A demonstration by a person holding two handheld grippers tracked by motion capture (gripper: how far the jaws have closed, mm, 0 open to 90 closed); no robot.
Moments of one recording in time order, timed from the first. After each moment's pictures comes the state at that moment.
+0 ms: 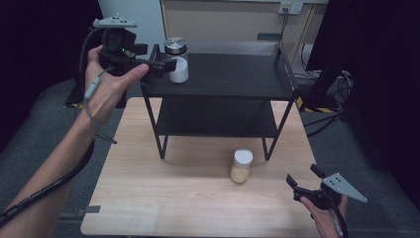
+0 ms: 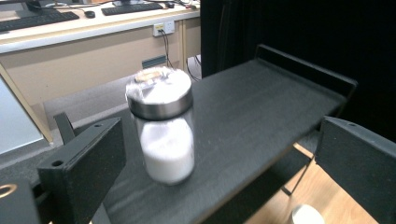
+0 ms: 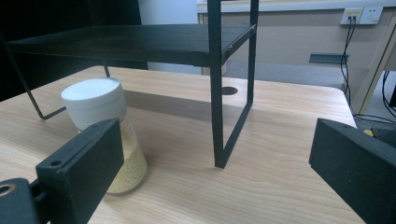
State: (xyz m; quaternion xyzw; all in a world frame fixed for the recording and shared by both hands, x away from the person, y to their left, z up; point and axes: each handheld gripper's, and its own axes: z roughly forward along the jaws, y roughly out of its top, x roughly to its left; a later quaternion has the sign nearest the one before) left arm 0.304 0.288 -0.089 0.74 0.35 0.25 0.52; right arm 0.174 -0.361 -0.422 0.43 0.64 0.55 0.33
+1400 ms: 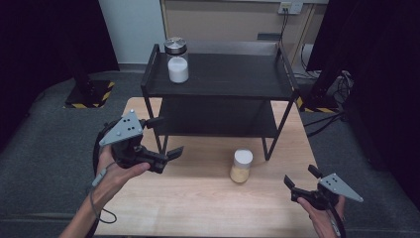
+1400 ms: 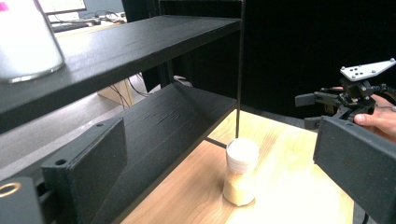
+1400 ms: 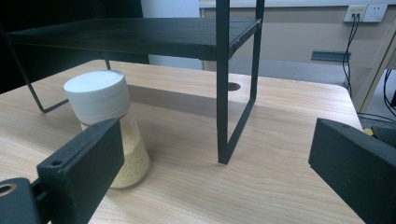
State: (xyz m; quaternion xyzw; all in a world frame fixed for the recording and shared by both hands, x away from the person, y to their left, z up) left arm 0.242 0.309 -0.245 0.75 0.22 0.21 0.59; right arm 0.174 -0.355 -0.421 0.43 0.65 0.54 0.33
